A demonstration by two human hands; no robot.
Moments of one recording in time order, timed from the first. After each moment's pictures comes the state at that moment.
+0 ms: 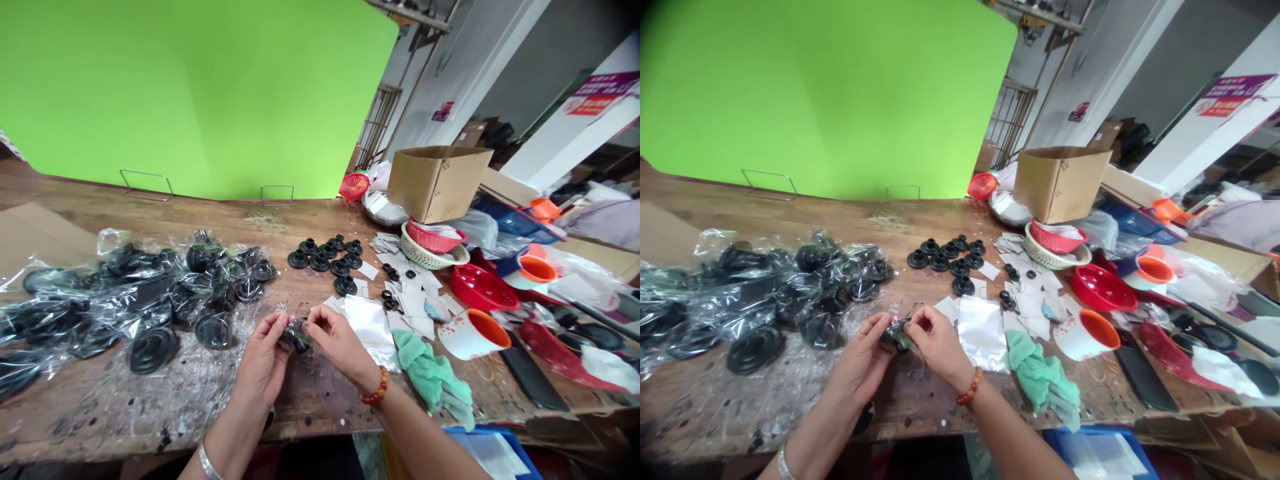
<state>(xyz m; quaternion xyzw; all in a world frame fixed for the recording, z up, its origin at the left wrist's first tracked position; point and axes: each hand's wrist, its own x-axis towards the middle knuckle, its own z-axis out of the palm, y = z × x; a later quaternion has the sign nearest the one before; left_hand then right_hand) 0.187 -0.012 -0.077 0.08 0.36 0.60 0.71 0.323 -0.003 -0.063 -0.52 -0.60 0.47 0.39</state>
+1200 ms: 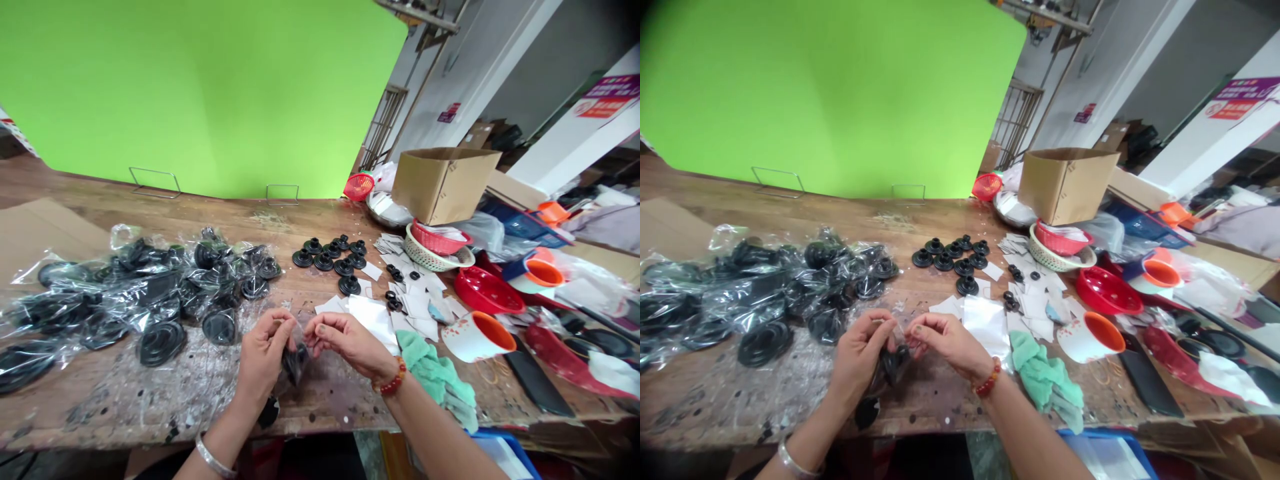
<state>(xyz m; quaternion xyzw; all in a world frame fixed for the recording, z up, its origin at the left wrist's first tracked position) 0.170 -0.020 -0.078 0.47 0.48 0.55 0.50 0.336 -0.006 -0.049 -0.39 -0.56 0.66 0.32</state>
